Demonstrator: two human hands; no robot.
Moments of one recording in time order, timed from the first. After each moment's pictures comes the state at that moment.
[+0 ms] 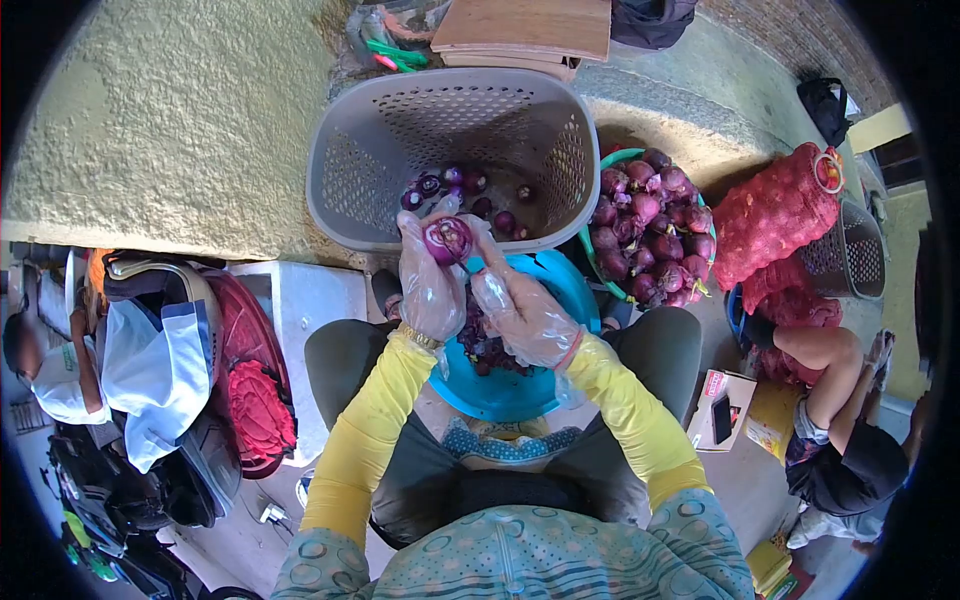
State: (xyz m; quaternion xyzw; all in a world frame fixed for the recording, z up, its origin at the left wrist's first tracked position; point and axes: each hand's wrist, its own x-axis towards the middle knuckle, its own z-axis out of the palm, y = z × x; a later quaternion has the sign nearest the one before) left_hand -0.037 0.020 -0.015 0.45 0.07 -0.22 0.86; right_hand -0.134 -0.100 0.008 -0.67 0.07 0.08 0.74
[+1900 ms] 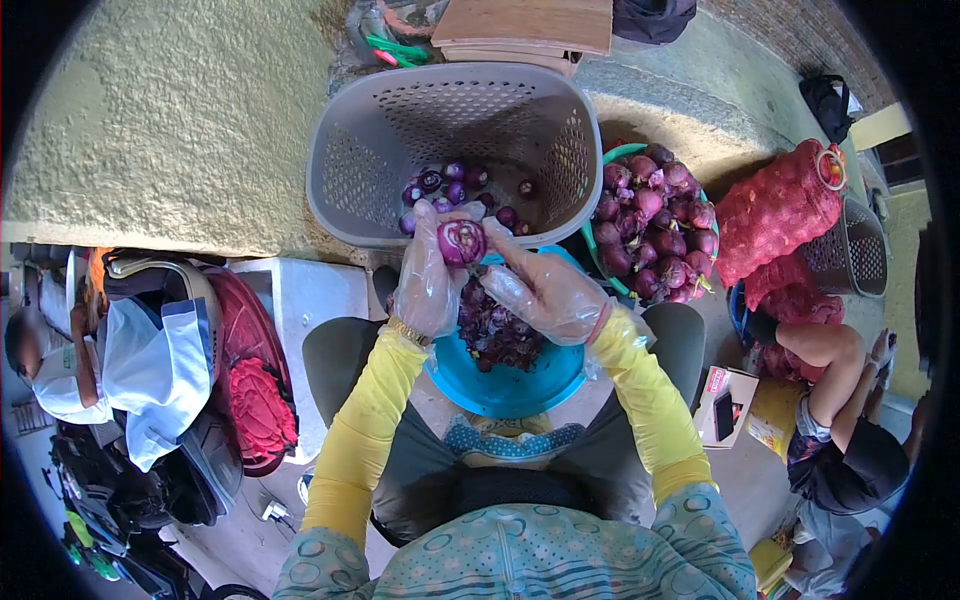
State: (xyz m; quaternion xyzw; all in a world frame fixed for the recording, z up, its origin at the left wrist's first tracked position) left_hand -0.034 0.025 0.001 0.51 0.01 -0.27 0.82; right_hand -0.120 -0.136 0.005 -0.84 -0.10 -0.03 0.53
